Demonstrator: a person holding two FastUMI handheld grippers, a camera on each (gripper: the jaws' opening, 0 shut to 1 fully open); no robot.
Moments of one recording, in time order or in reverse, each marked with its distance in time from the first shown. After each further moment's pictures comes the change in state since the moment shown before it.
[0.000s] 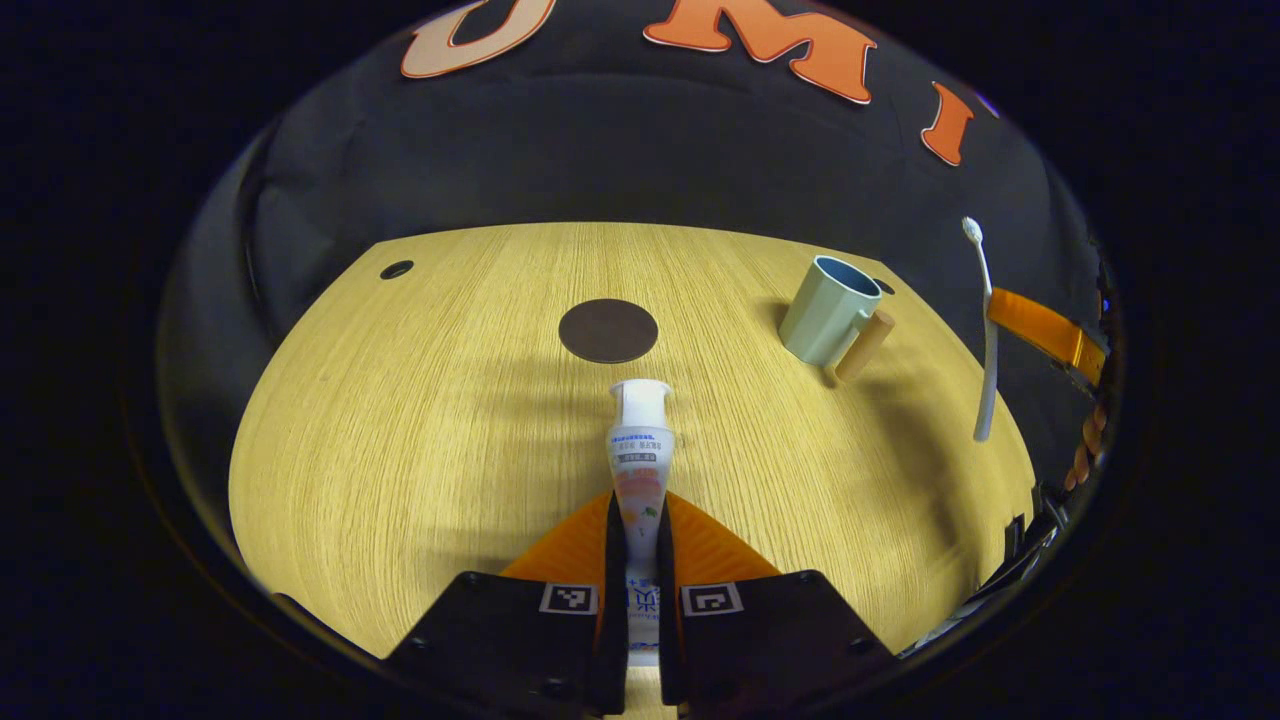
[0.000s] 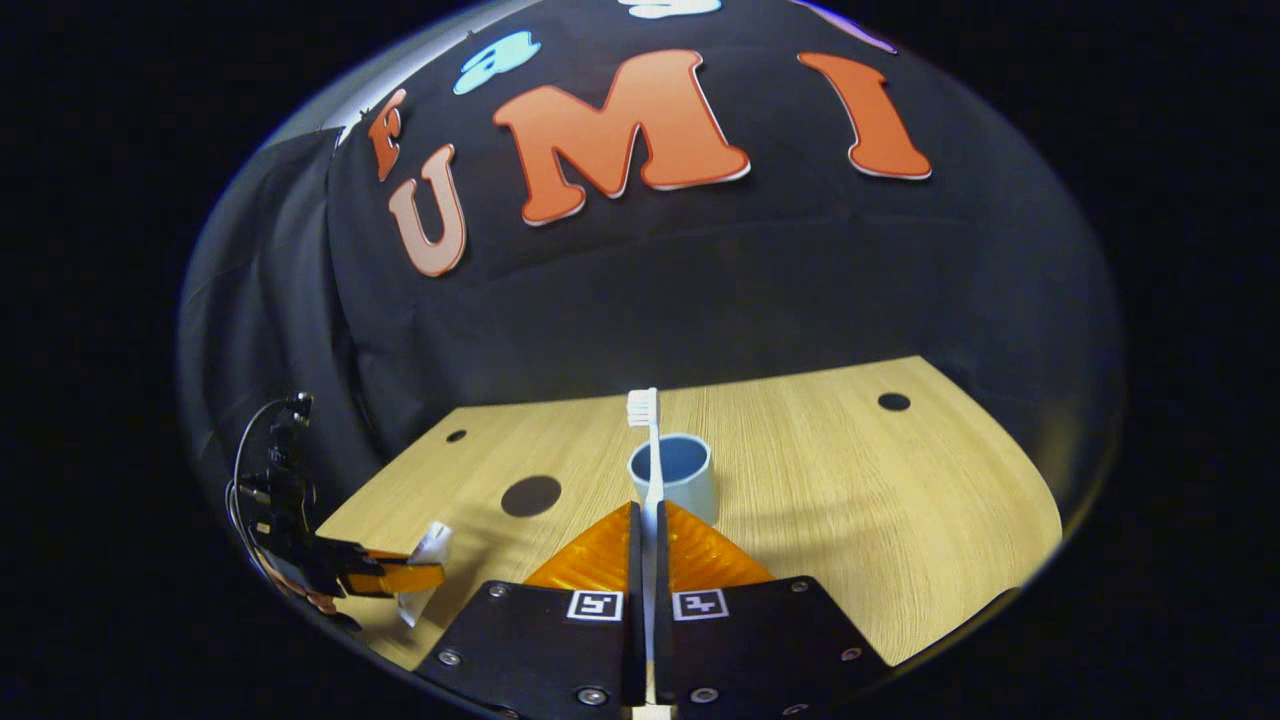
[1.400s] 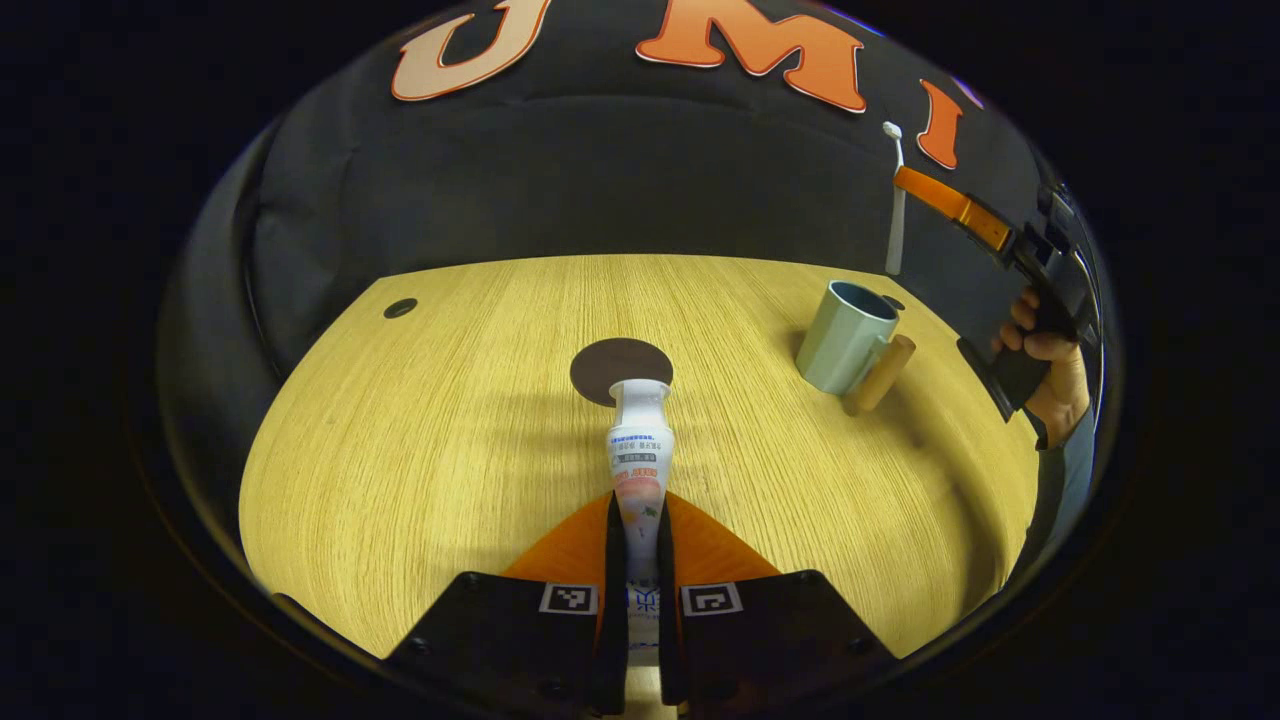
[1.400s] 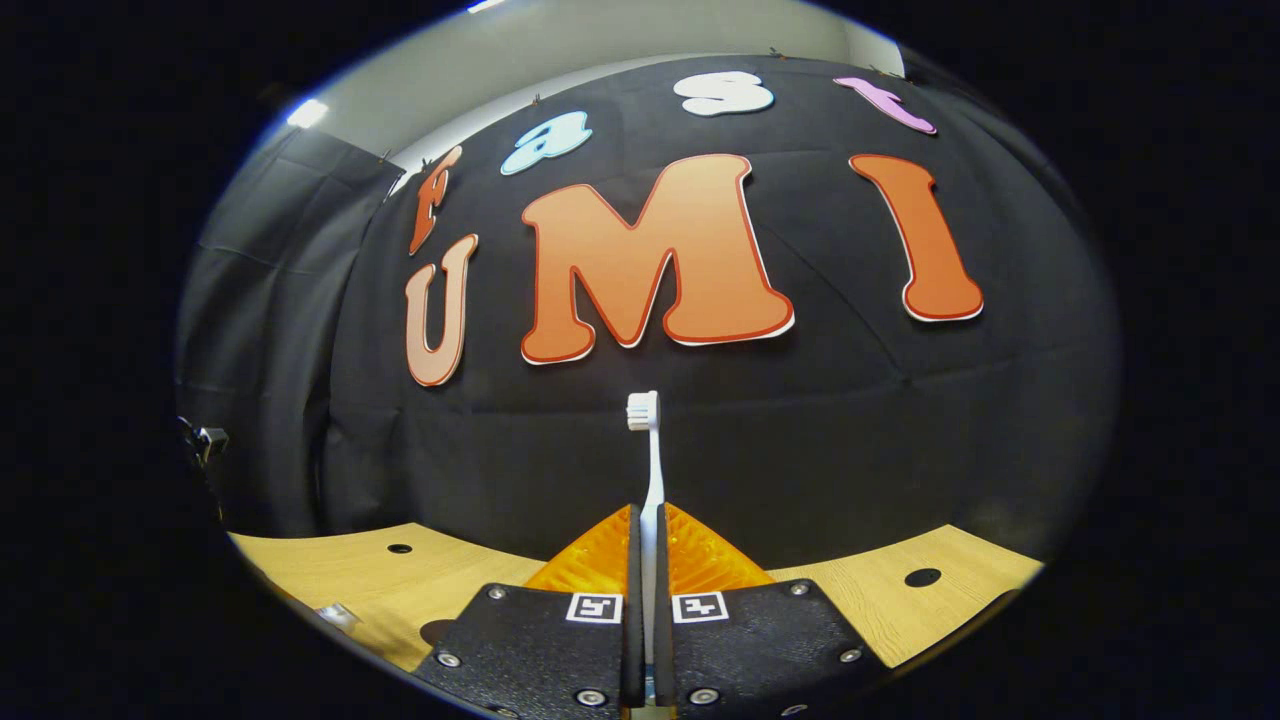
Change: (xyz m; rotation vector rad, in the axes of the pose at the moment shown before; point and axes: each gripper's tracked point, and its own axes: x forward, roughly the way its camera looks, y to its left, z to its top) left arm 0.009 0.002 0.055 0.040 -0.106 0.038; right arm 0.116 -0.003 0.109 -0.105 -0.491 0.040
